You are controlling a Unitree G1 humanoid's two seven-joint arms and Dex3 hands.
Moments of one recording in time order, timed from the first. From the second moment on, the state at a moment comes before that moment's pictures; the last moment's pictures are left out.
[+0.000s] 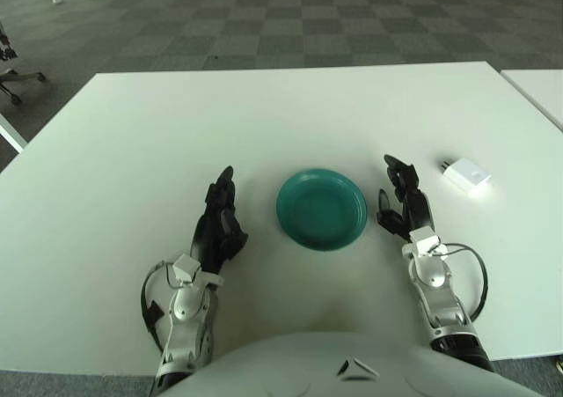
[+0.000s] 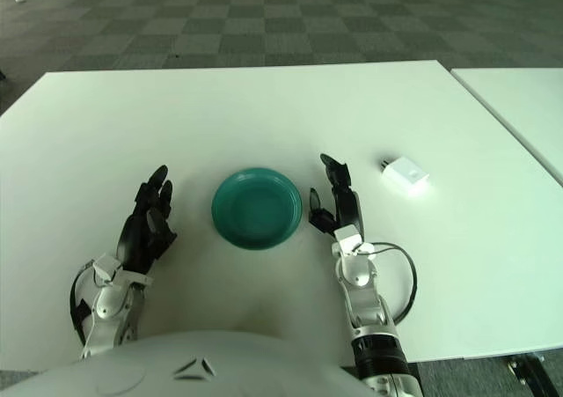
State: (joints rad) left arm 0.34 -0.02 -0.02 0.08 -0.14 -0.48 -0.19; right arm 0.15 -0.11 0.03 0.12 -0.36 -0.44 -0.27
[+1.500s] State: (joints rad) left arm 0.19 0.00 0.05 0.25 -0.21 -0.52 -0.32; right arm -0.25 -0.51 0.02 0.33 -1.05 0.28 -0.54
